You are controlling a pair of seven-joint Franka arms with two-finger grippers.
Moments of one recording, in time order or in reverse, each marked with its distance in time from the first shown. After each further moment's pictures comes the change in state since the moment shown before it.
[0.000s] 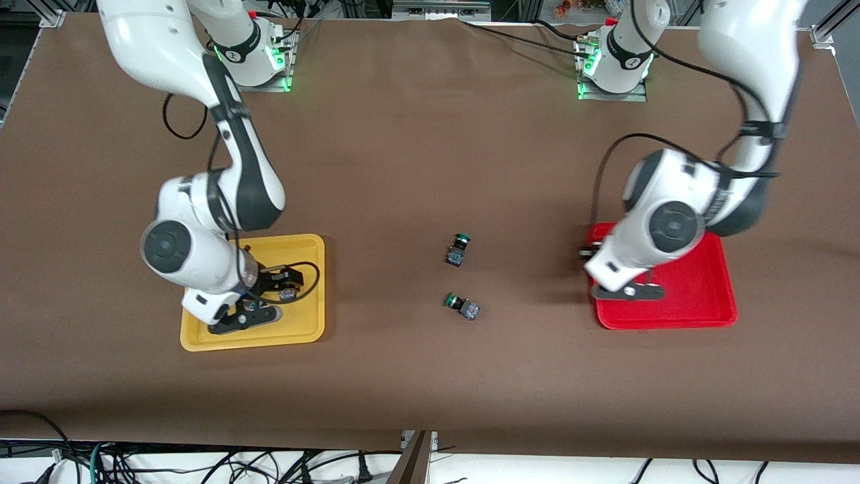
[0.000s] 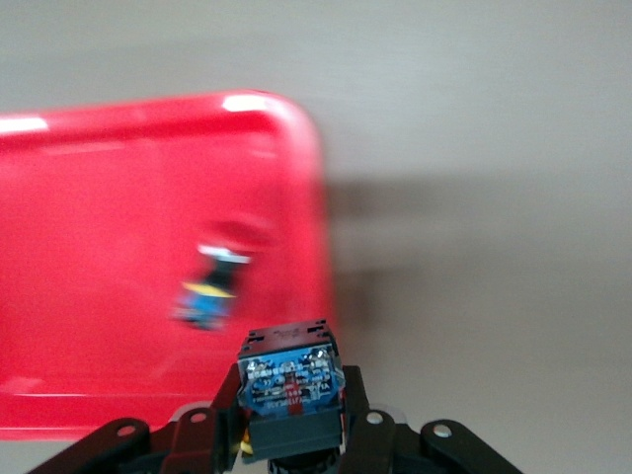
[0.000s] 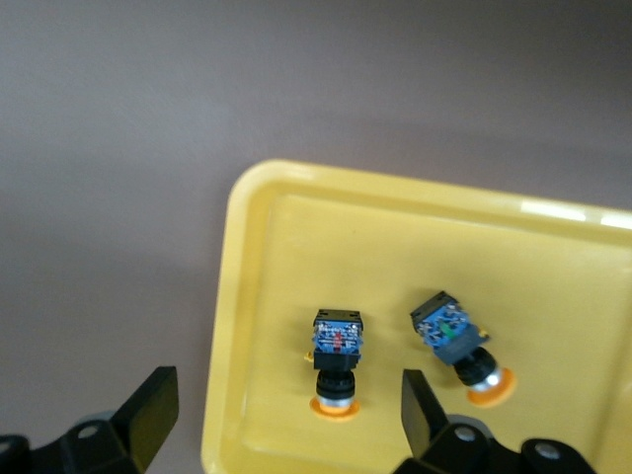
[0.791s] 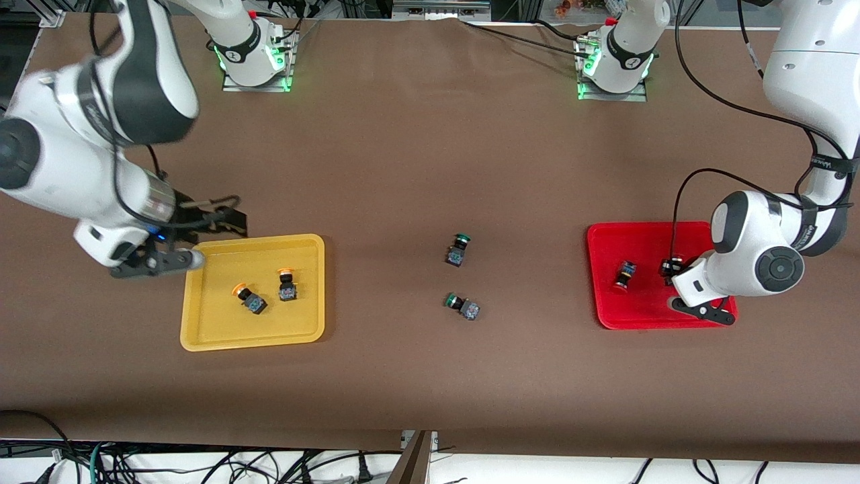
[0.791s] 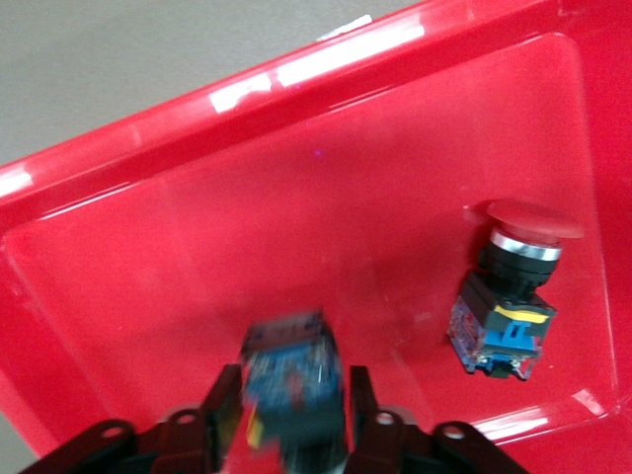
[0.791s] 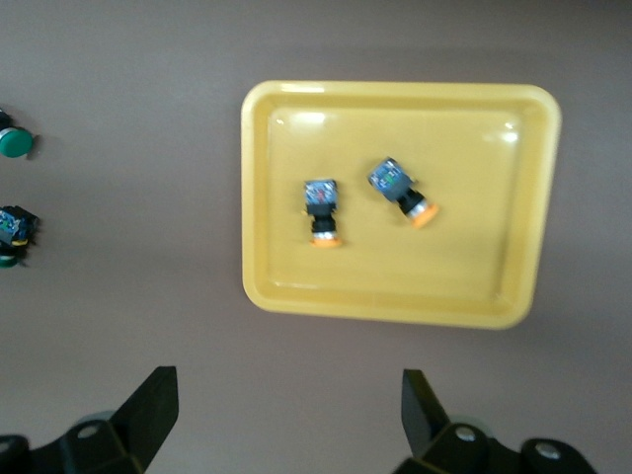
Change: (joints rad) left arm 0.247 0.145 -0.001 -0.028 0.051 0.131 0.427; right arm -0.006 -0.333 -0.067 -0.072 -0.020 -0.354 0.074
